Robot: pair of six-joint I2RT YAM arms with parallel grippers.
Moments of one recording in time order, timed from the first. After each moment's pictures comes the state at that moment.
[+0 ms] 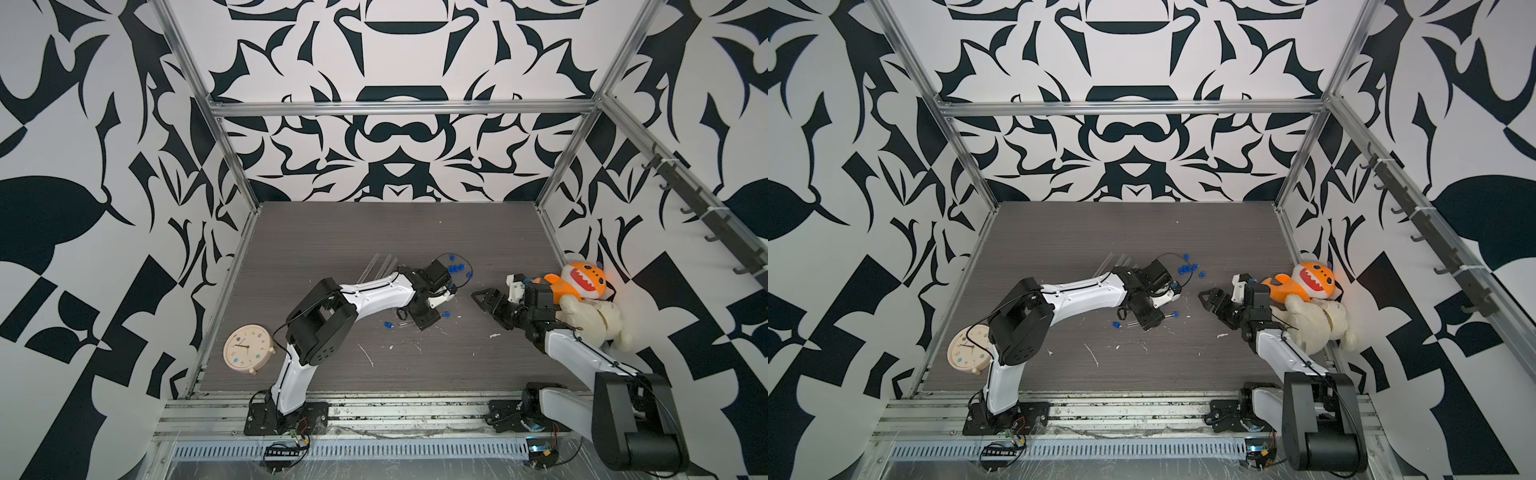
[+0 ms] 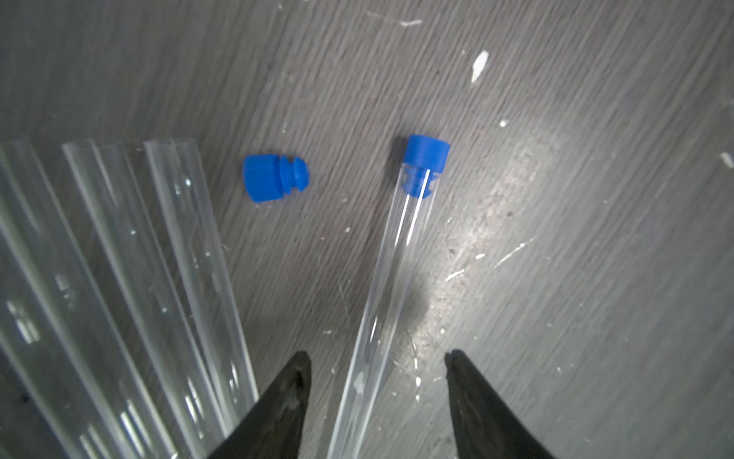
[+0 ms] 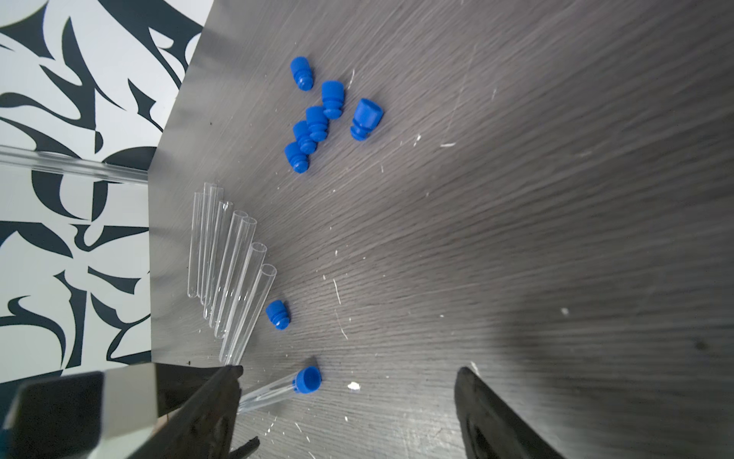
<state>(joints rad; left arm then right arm) -0.98 2.04 1.49 -0.73 0.08 0.14 -0.06 1.13 0.34 0.04 -0.53 0.67</state>
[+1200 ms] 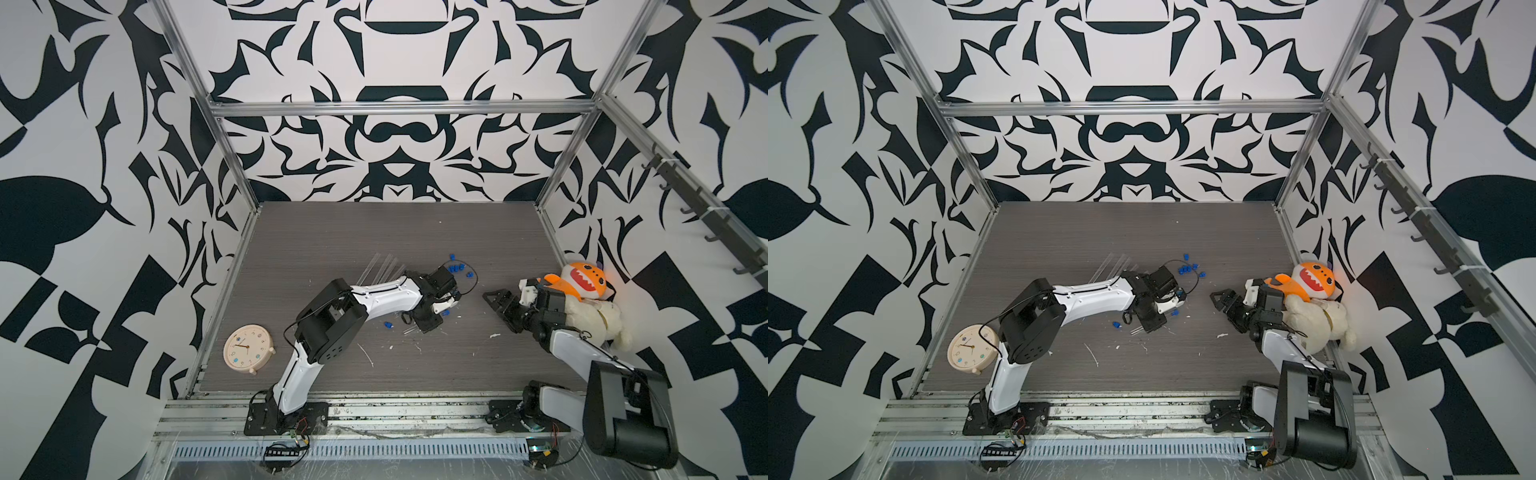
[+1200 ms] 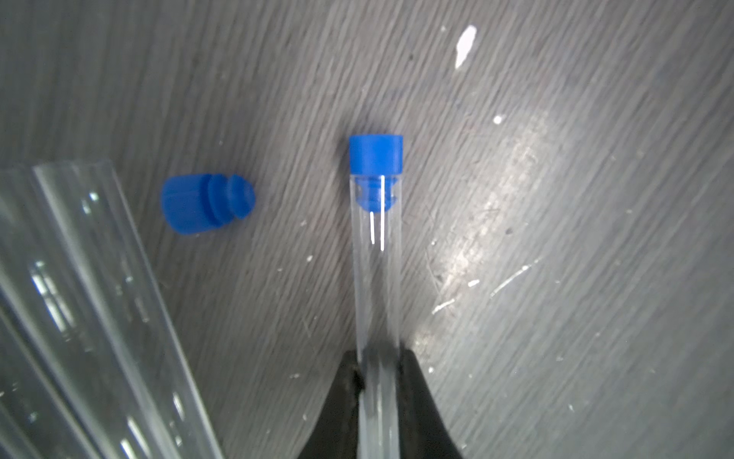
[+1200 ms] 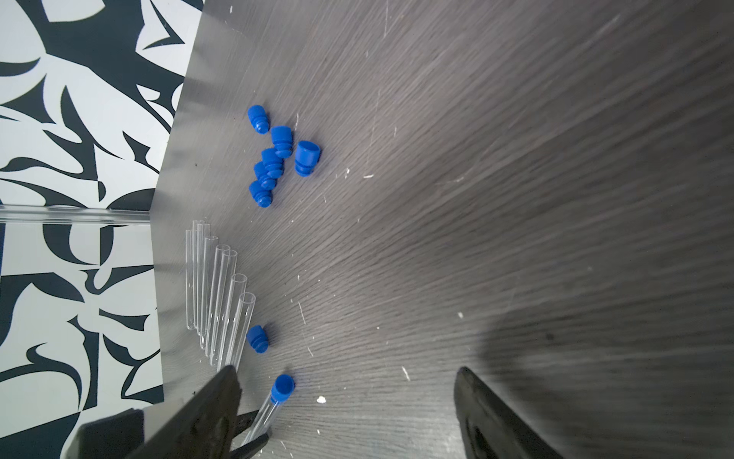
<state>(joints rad) -1.01 2.09 1.52 -0.74 0.07 0.15 -0.20 1.17 0.32 0.05 -0.60 0.65</state>
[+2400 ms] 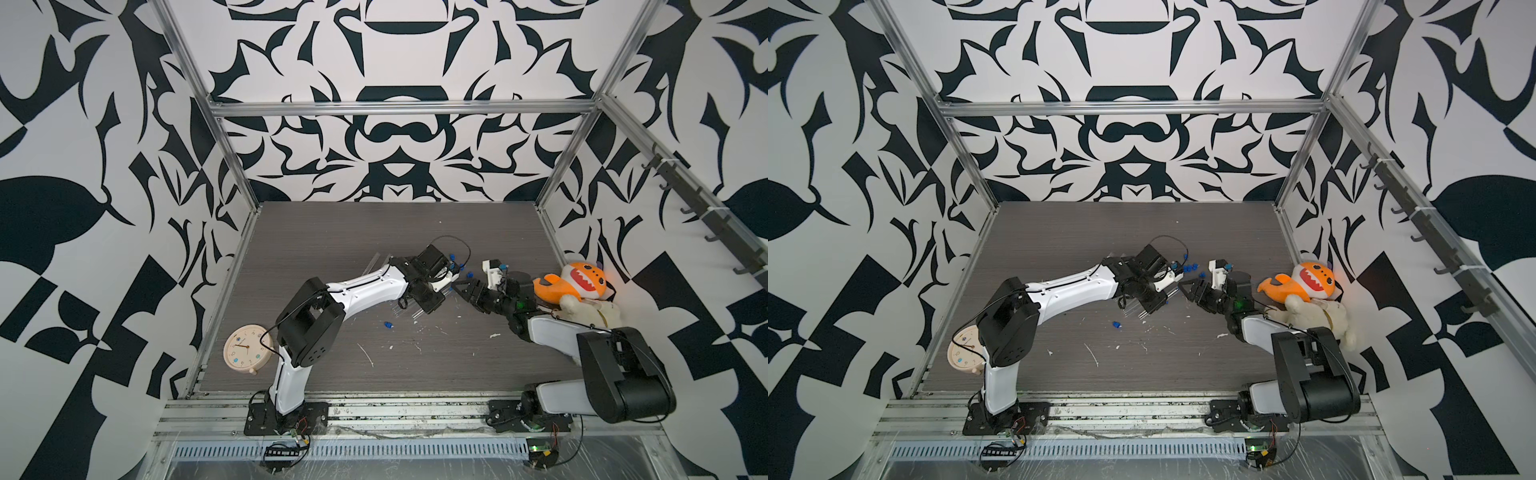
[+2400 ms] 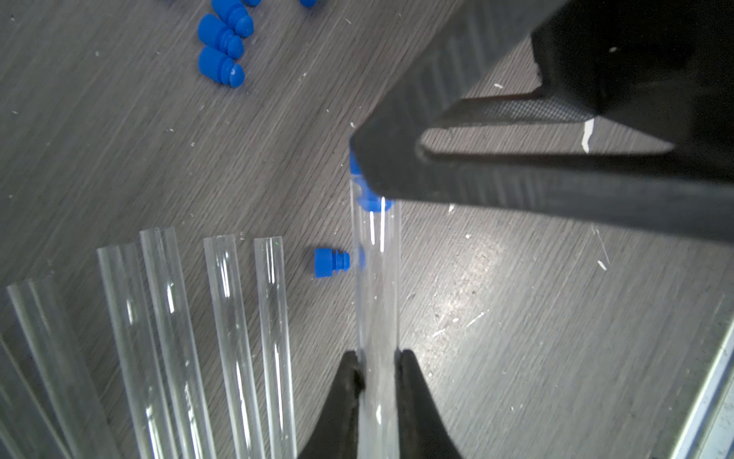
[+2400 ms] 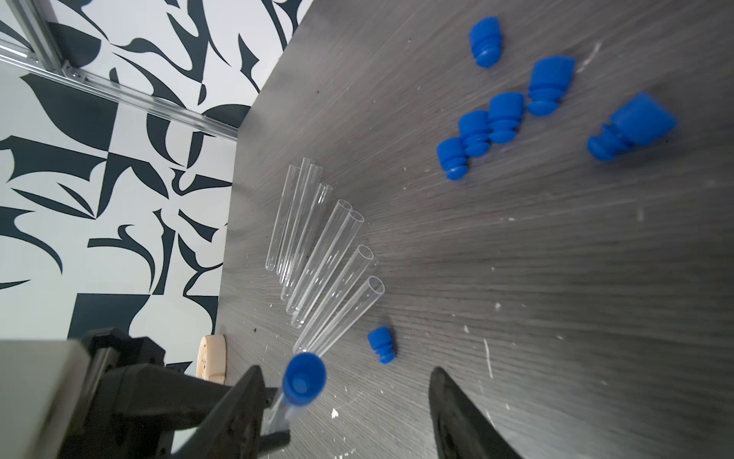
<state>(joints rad) -0.93 1.97 1.52 -0.62 0.15 0.07 0.13 1.38 0.40 0.44 -0.65 0.77</state>
